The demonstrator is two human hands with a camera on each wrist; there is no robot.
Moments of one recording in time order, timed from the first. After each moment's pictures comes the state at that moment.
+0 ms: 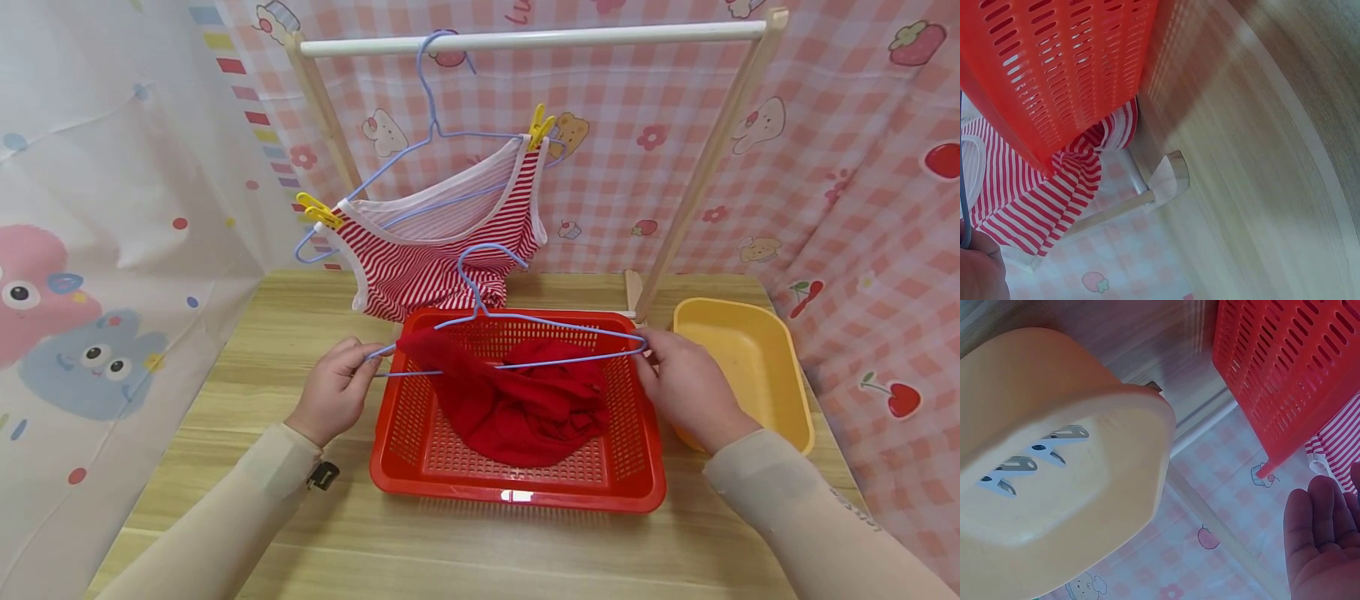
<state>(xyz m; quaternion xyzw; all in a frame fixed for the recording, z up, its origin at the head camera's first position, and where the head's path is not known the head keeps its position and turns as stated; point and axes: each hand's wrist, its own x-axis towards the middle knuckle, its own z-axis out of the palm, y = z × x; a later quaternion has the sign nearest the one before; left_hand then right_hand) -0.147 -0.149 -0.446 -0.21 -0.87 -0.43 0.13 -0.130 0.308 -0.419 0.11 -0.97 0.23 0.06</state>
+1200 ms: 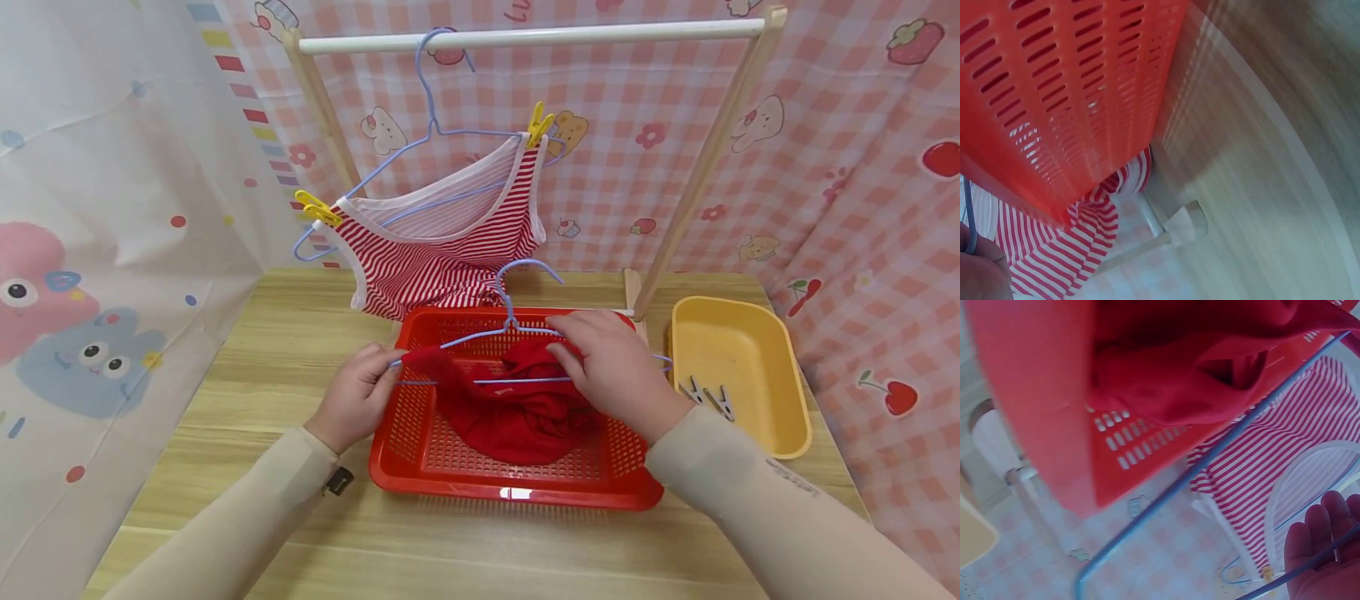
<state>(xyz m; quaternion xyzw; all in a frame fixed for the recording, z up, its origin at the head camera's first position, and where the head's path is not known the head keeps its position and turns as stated) -0.140 -0.125 -0.447 -0.23 -0.89 -0.39 0.08 -0.133 0.233 -0.386 0.28 -0.92 0.21 0.17</state>
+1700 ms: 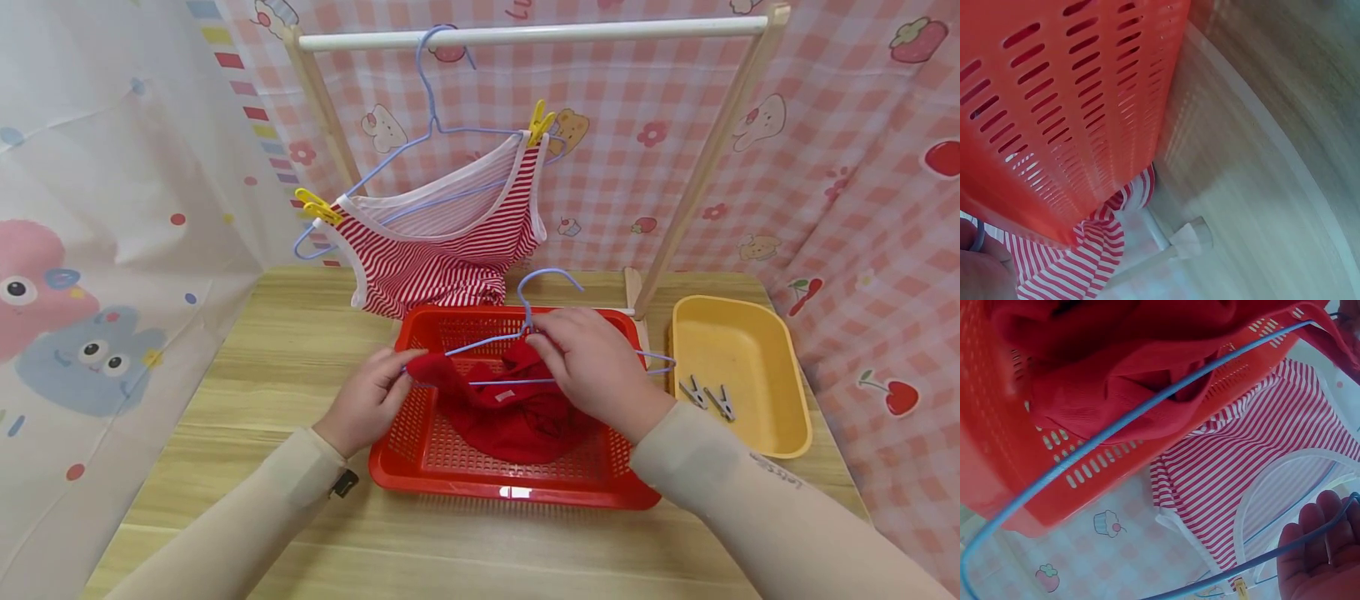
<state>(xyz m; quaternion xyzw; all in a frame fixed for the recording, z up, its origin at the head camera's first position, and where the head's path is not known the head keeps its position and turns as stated) -0.138 -0.114 -0.451 -0.26 -0.89 -0.38 0.05 -0.131 0.211 -0.374 0.26 -0.92 0.24 0.15</state>
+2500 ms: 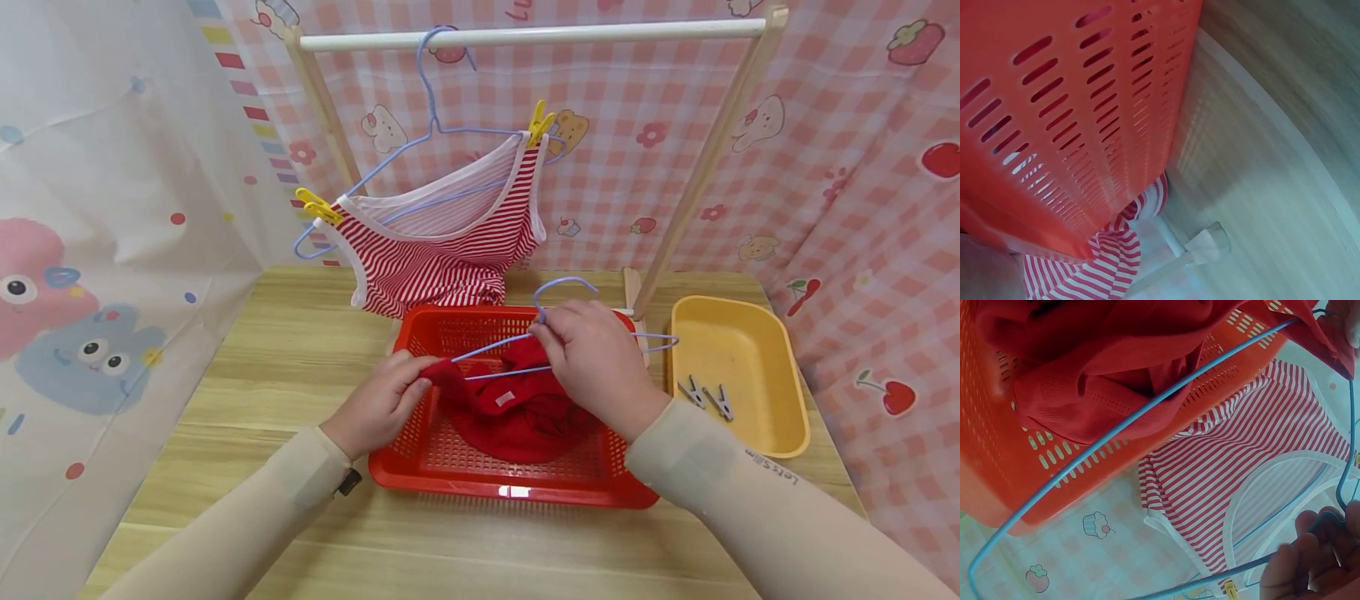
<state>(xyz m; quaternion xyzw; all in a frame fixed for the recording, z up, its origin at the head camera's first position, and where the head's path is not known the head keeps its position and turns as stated) -0.135 -0.104 -0.448 -0.30 -0.90 -0.33 0.01 -0.131 0.205 -0.365 0.22 -0.93 0.23 0.19</state>
